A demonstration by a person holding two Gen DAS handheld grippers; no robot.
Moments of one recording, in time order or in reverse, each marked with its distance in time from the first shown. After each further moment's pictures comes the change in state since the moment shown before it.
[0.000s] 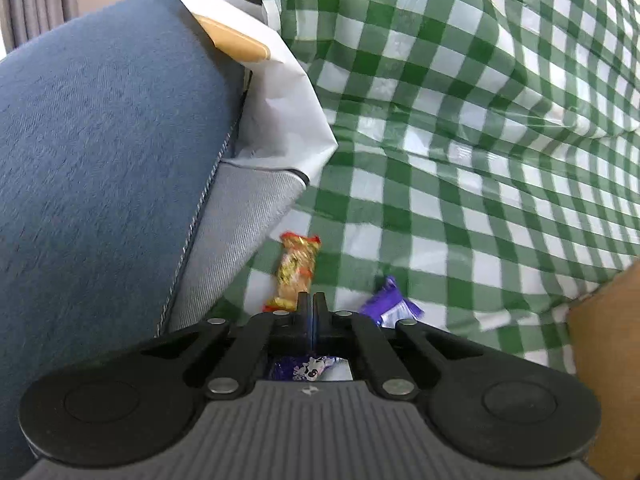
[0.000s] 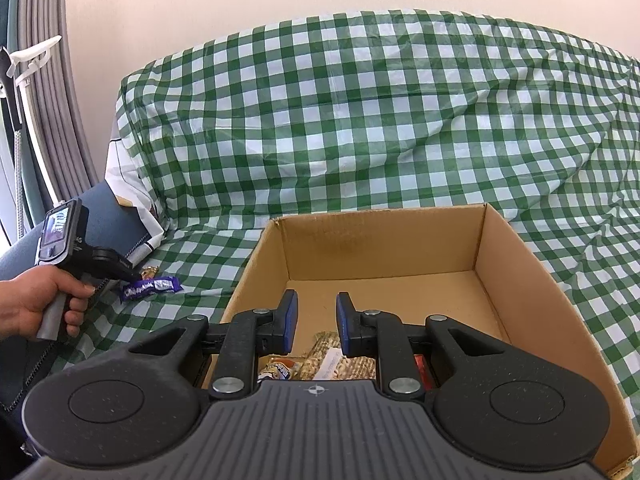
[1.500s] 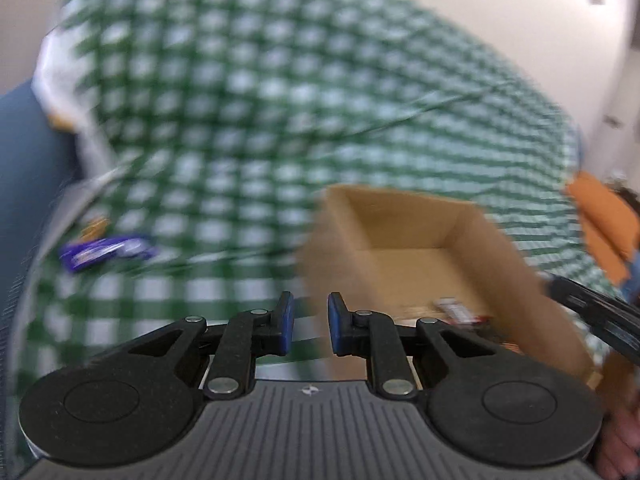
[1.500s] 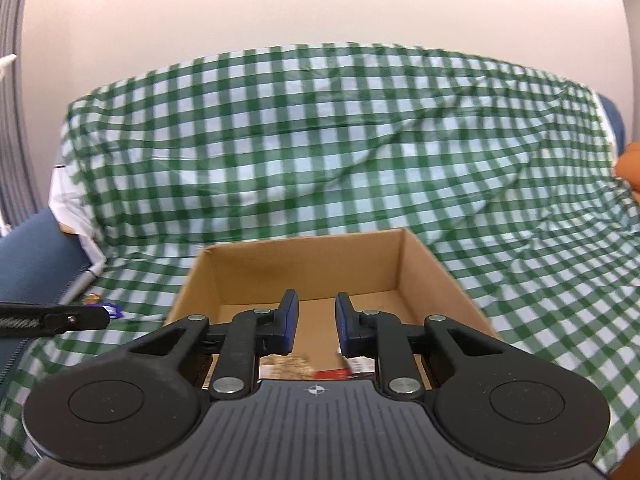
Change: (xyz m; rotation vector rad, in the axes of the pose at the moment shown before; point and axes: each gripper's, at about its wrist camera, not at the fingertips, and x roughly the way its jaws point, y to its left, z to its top) left arm -0.174 -0.138 -0.093 0.106 -0.122 -0.303; right arm -0.026 -0.014 -0.001 0.027 -0.082 -0.178
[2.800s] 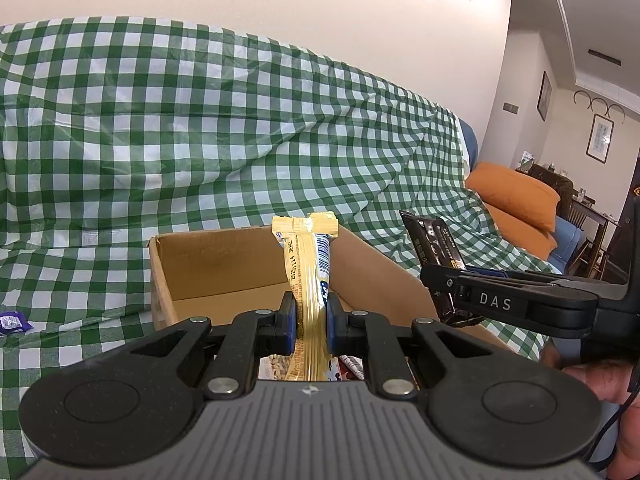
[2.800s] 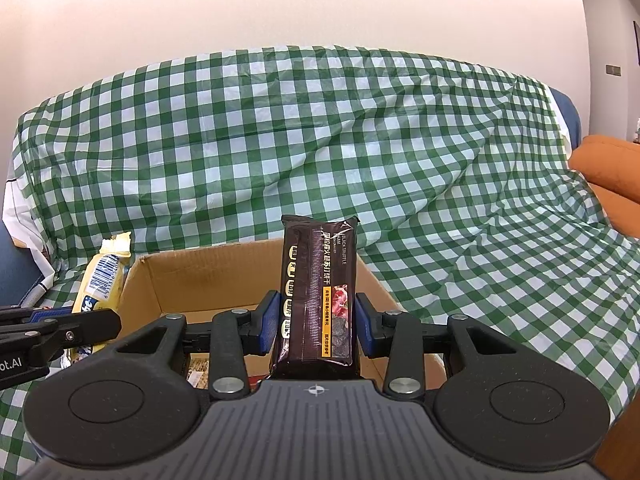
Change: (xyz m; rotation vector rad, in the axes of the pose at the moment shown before) left arm -0.012 -0.119 -0.038 0.242 -0.211 -0.293; right arm -0.005 -0.039 -0.001 0.040 -0.020 -0.161
